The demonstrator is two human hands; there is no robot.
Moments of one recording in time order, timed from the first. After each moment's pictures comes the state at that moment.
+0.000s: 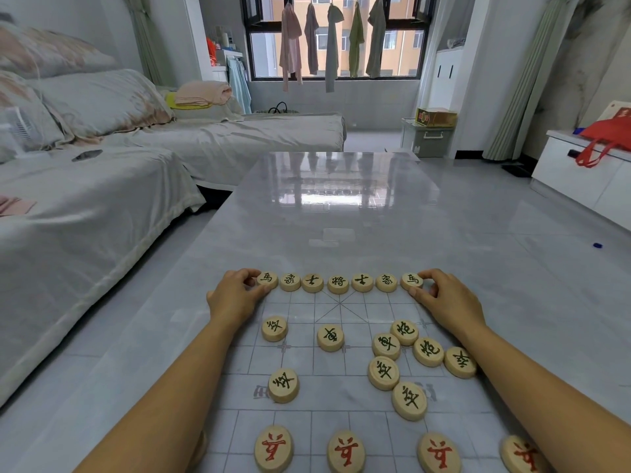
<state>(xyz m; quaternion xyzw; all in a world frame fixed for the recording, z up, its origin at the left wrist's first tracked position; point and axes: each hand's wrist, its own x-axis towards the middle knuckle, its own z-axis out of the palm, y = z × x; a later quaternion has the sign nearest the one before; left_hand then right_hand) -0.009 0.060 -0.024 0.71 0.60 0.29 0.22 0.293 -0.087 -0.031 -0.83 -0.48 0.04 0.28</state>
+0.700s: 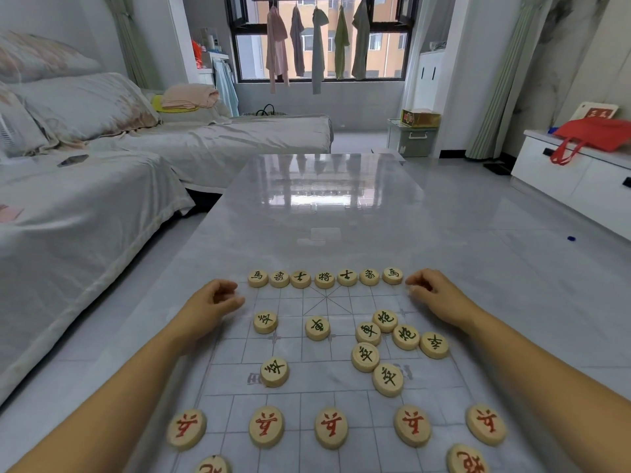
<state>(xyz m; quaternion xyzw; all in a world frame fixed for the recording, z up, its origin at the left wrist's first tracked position) -0.055 0.025 0.000 0.70 0.51 0.25 0.43 0.292 -0.119 -0.003 -0.78 -0.50 0.21 0.32</state>
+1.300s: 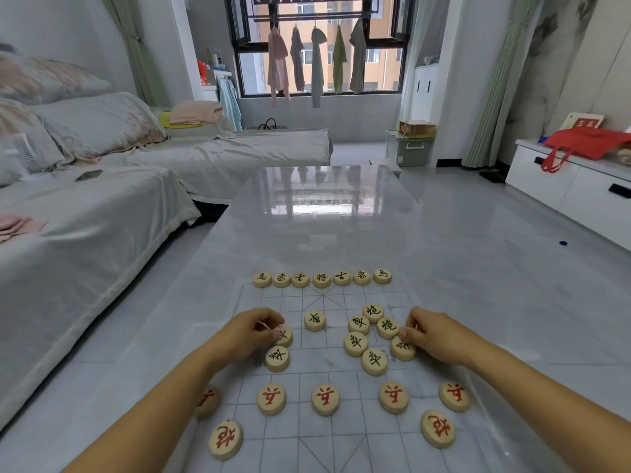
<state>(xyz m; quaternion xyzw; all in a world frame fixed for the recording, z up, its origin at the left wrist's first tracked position) -0.039 -0.049 0.018 0.80 0.44 0.11 0.40 0.244 -0.194 0.021 -0.81 -0.54 0.21 0.11</state>
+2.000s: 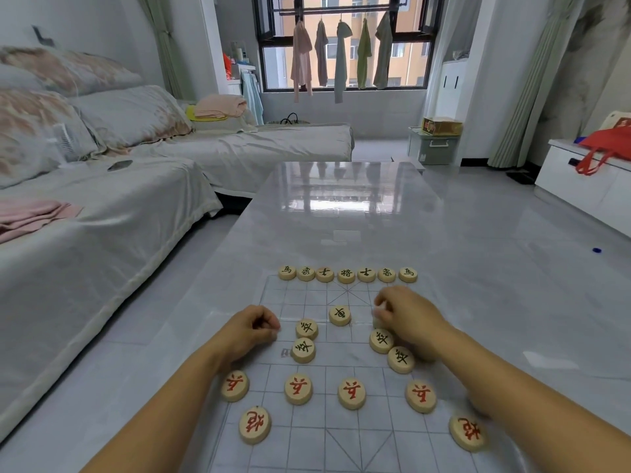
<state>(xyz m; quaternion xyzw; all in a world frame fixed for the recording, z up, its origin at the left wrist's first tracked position) -0.080 -0.044 0.004 0.72 0.48 0.17 0.47 0.181 -0.145 0.031 -0.78 -0.59 0.11 0.16</state>
